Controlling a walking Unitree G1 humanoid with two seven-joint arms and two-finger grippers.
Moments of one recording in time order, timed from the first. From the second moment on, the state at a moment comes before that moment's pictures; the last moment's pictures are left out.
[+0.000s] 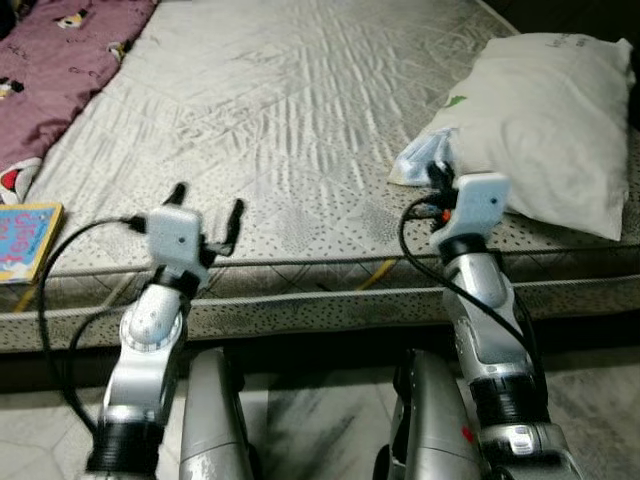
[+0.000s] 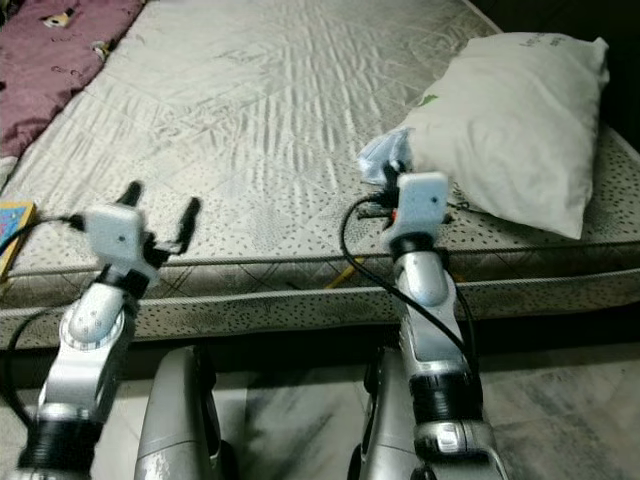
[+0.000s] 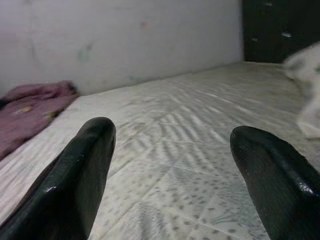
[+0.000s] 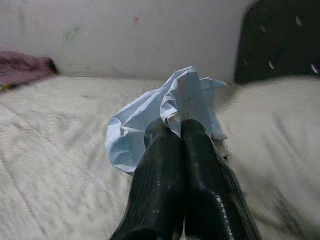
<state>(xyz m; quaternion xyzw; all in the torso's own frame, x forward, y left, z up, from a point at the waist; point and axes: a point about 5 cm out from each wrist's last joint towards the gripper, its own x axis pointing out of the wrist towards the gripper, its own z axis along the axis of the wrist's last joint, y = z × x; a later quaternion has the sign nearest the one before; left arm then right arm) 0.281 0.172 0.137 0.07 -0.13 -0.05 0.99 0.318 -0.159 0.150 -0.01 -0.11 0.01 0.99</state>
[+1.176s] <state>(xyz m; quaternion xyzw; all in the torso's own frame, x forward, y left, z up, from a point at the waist) 0.225 0.186 0.119 0.05 -0.05 0.03 1.00 0.282 -0.150 0.143 0.01 -0.06 0.02 1.00</state>
